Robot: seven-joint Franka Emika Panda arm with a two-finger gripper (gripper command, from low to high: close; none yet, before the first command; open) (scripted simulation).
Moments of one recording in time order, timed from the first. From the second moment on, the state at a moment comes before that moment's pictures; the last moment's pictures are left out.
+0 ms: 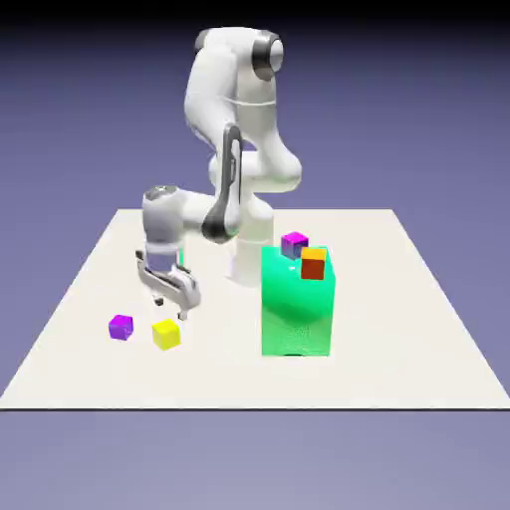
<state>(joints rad) -0.10 0.09 -0.47 -2.72 0.15 2.77 1.02</state>
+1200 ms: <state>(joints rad) 0.24 -0.40 -0.06 -2.51 0.03 2.08 0.51</state>
